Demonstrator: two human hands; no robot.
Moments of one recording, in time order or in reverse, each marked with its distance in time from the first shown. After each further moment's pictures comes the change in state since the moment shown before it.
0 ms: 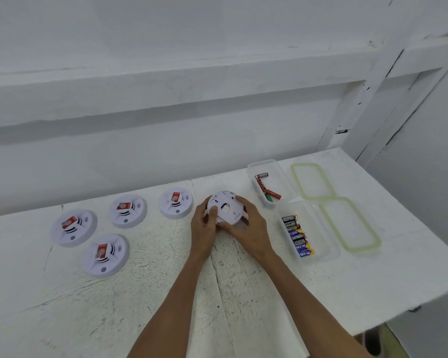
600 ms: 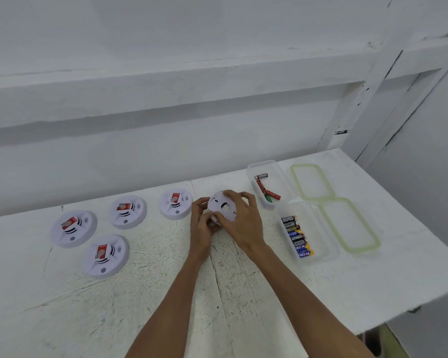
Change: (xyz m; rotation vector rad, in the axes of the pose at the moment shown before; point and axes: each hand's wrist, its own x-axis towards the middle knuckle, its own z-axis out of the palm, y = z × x) left_hand -0.002 0.010 0.000 -0.149 -0.005 -0.040; right_hand 0.018 -0.021 0.013 -0.405 0.090 -0.095
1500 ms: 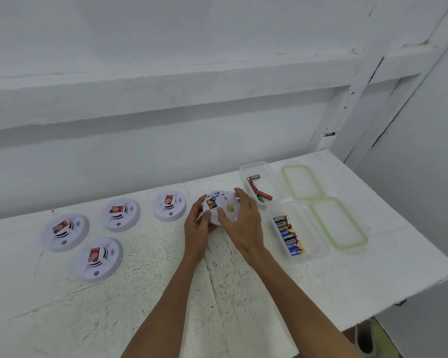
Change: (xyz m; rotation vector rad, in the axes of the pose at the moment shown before) left_hand -0.004 -0.003 0.001 0.029 -0.058 0.080; right_hand -0.012 -0.014 -0.023 0.080 0.060 0.101
